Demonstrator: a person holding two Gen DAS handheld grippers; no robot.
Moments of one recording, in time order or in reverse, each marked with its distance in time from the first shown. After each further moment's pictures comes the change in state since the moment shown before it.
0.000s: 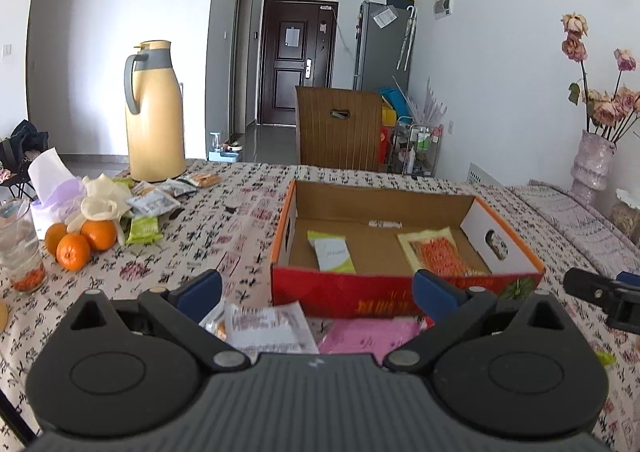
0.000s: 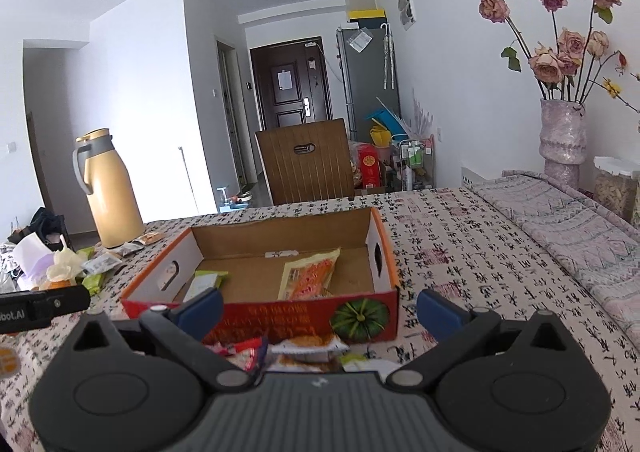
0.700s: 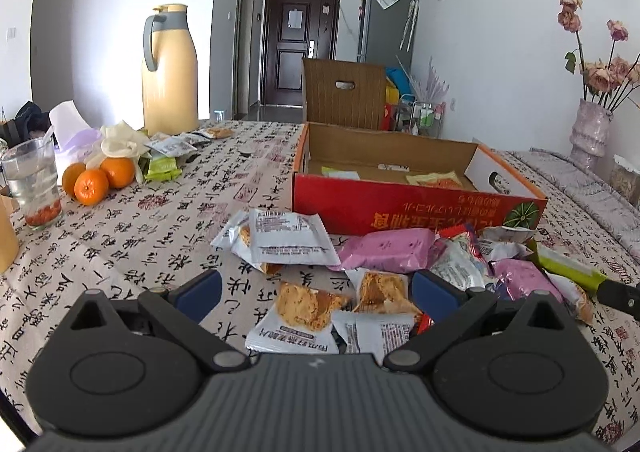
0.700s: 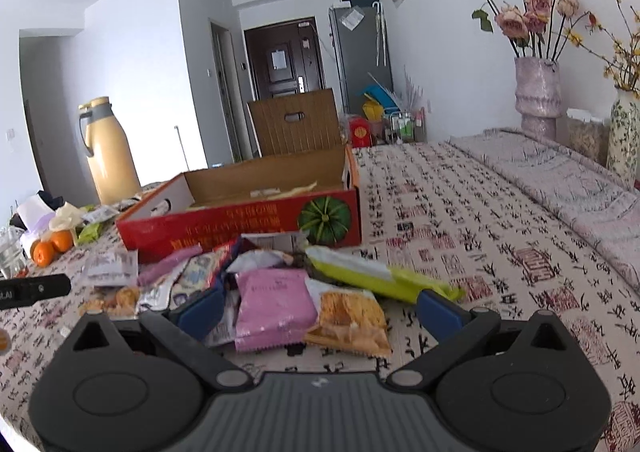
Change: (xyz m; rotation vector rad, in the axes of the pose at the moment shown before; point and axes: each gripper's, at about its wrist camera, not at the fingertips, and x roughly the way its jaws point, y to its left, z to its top) left arm -0.023 0.018 -0.069 -0.004 0.055 0.004; right arm -0.040 -0.029 -0.077 0.016 0.068 -0.010
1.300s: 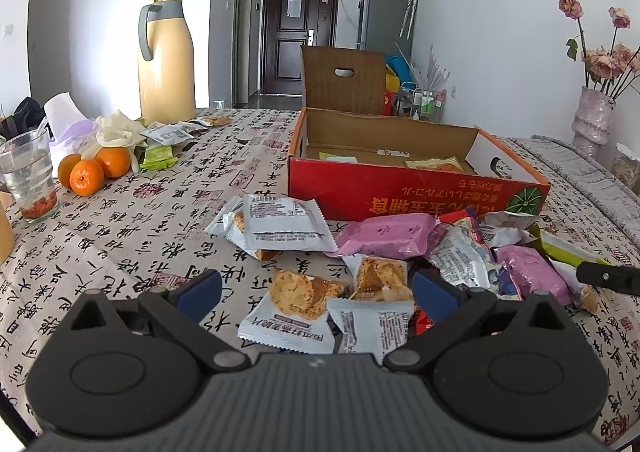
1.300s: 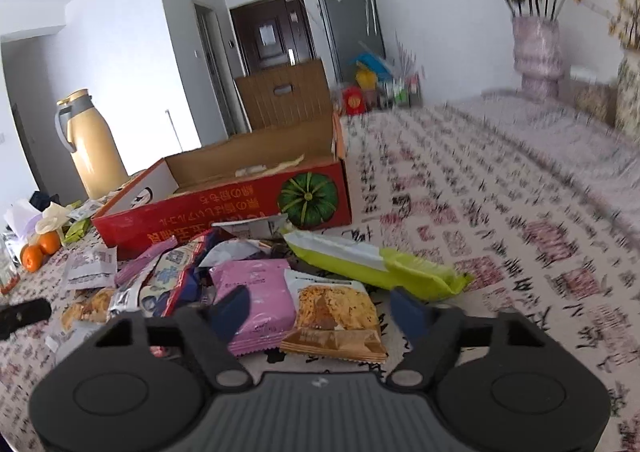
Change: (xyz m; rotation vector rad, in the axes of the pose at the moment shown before) left arm 0.008 -0.005 -0.004 0.010 0.035 0.009; right arm 0.042 -0.020 0.010 0.082 0.108 0.014
